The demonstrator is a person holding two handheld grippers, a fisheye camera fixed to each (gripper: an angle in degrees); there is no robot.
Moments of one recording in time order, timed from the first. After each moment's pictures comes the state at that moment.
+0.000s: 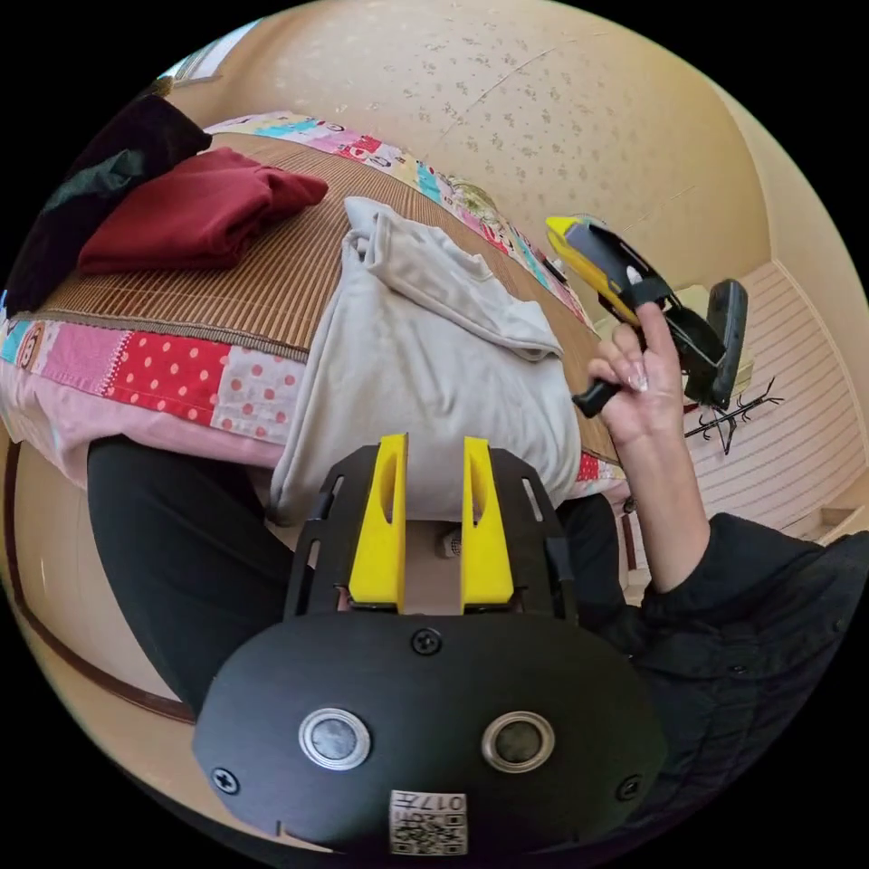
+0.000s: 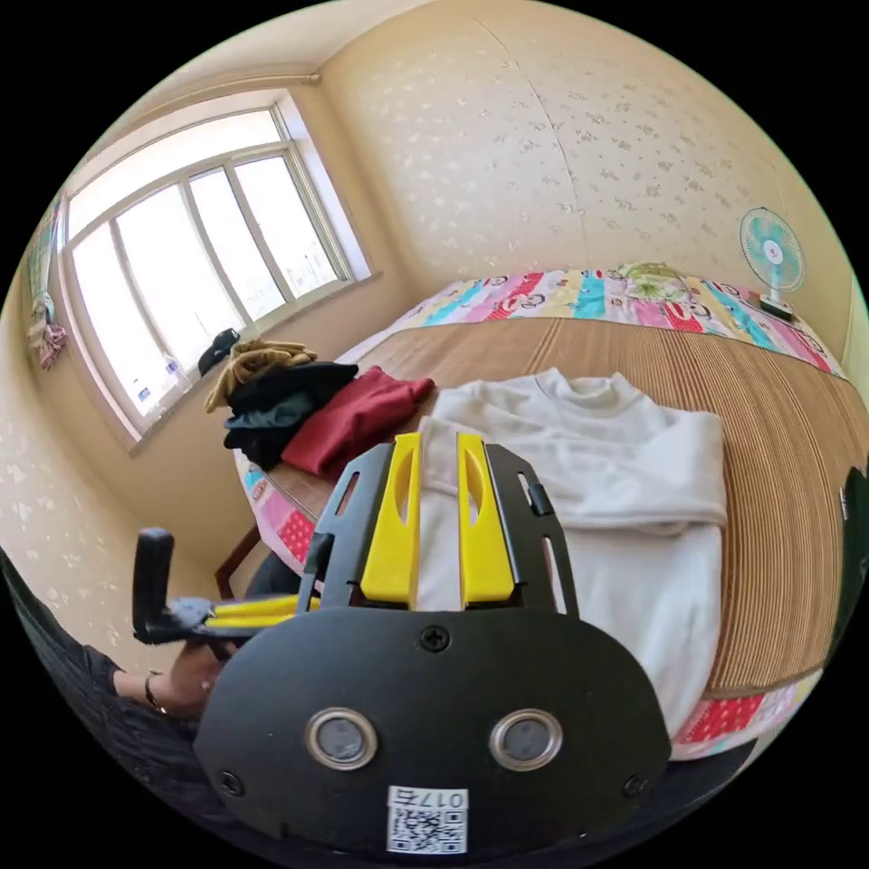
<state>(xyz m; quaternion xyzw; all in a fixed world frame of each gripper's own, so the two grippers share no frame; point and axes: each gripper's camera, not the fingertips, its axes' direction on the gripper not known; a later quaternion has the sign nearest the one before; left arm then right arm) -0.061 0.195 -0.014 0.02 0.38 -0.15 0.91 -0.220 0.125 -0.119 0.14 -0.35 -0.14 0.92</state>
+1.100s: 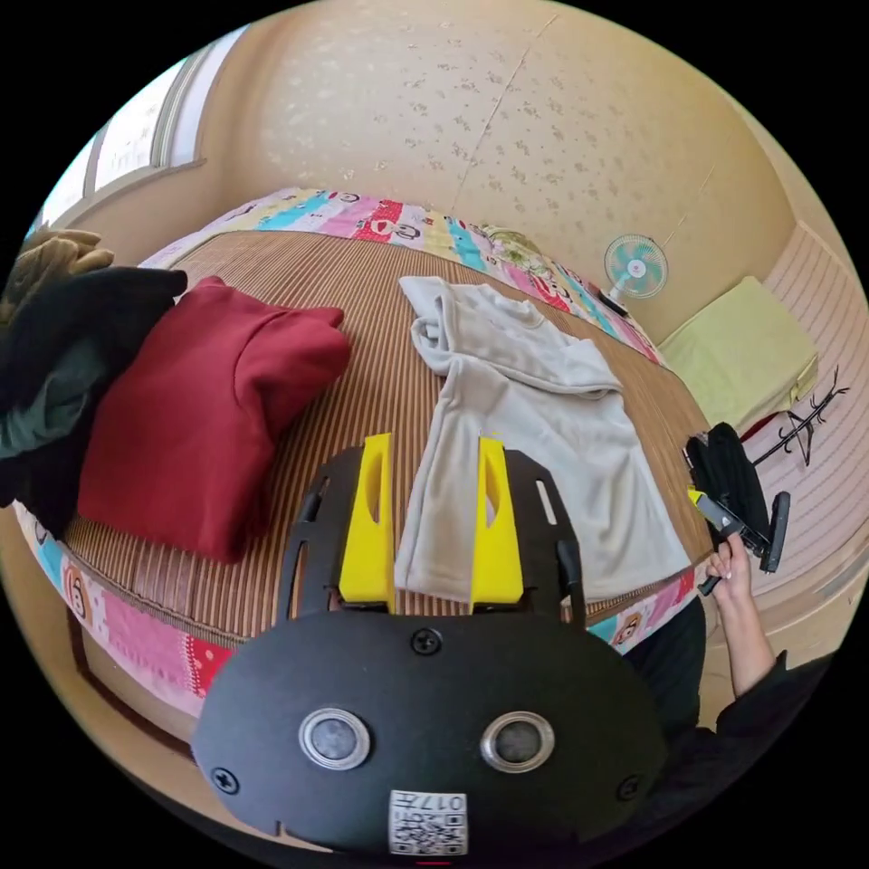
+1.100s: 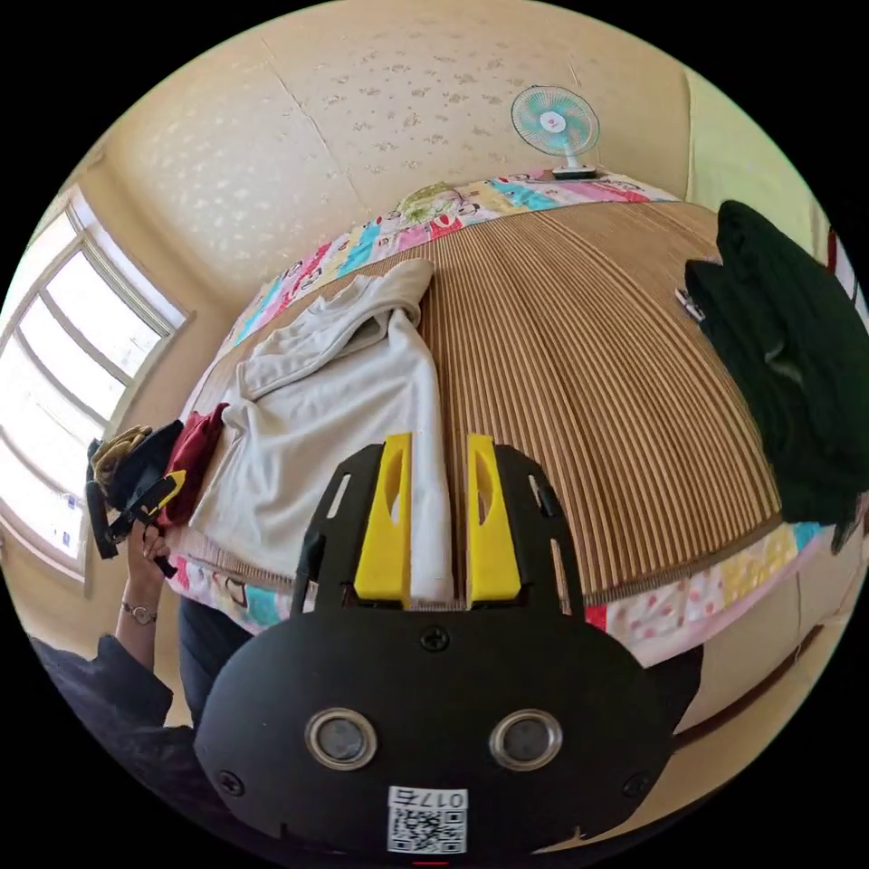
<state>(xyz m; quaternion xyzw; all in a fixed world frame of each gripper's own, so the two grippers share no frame) -0.129 0.025 -0.008 0.06 0.26 -0.13 0.95 0.034 0.126 -0.010 0.02 -0.30 0.08 0.95</state>
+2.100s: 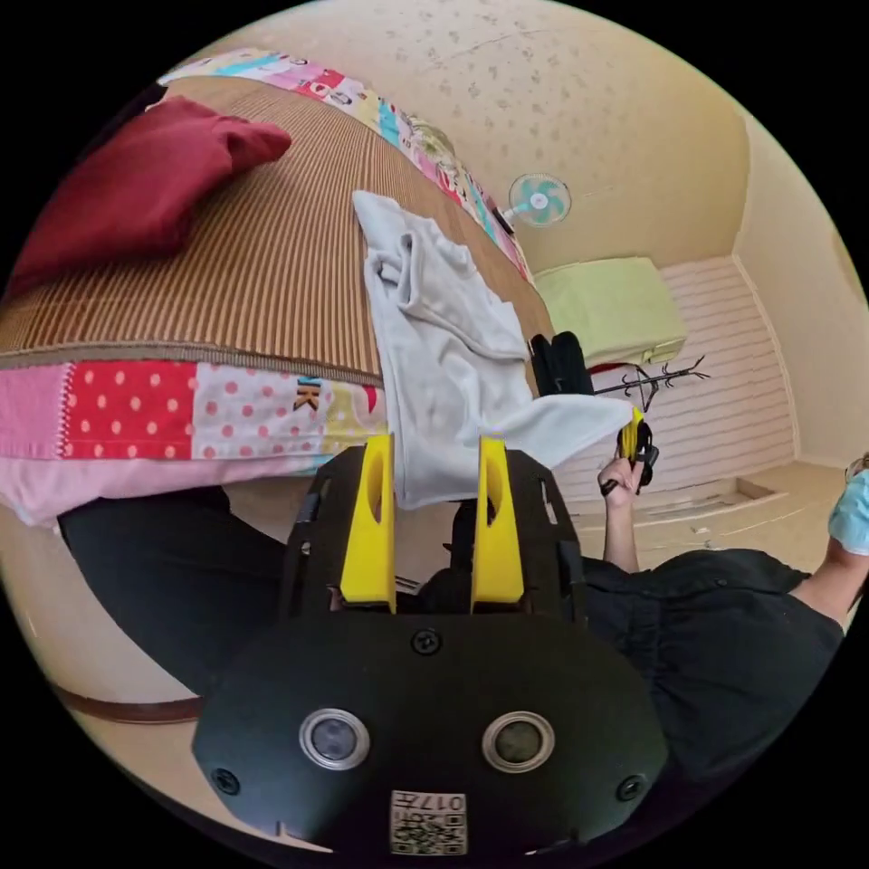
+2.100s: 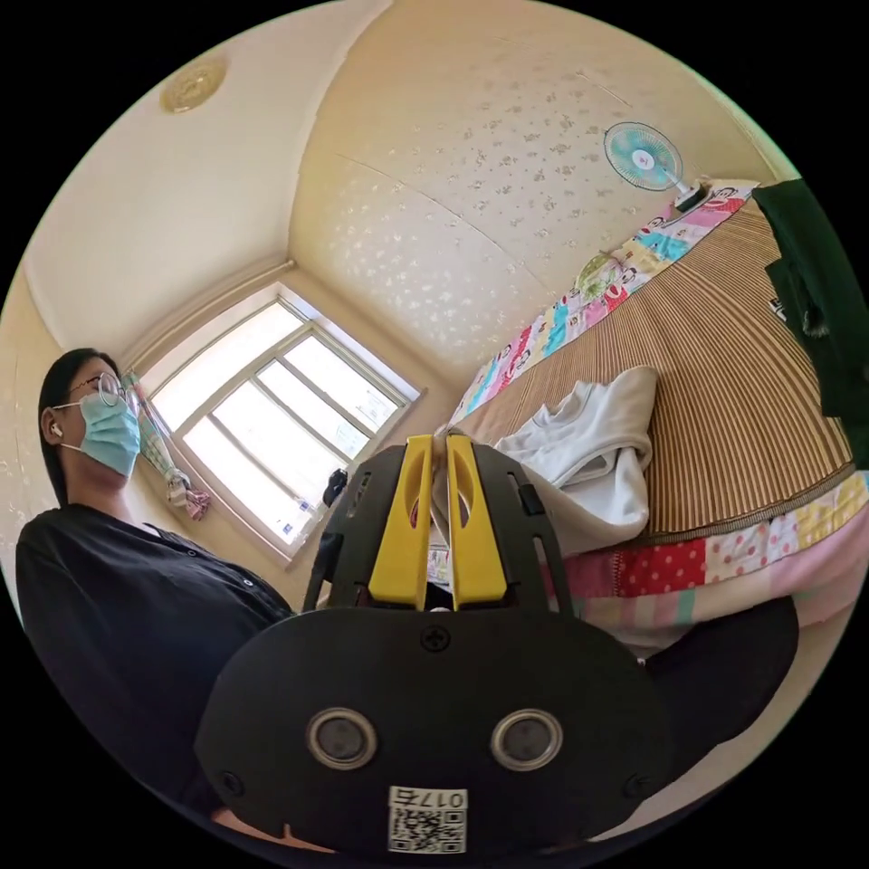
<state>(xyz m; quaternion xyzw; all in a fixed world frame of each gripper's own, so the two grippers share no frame) -0.205 0.118 -0.024 -0.11 0.56 -0.09 0.82 0.279 0.257 -0.206 0.22 -0.62 0.05 0.76</state>
